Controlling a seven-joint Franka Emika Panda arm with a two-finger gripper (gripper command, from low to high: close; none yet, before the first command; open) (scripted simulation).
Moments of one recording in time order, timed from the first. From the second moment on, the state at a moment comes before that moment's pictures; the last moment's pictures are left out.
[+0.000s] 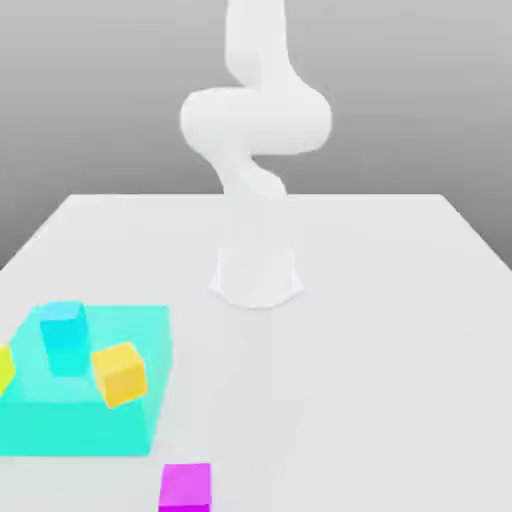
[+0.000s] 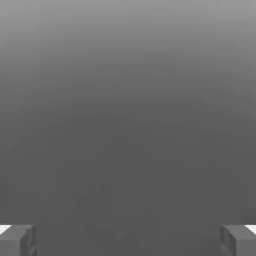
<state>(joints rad) 0.00 -0.71 -0.01 -2.31 0.00 2.33 0.78</state>
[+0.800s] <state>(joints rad) -0.03 0.17 -0.11 -2.38 0.07 2.63 0.56</state>
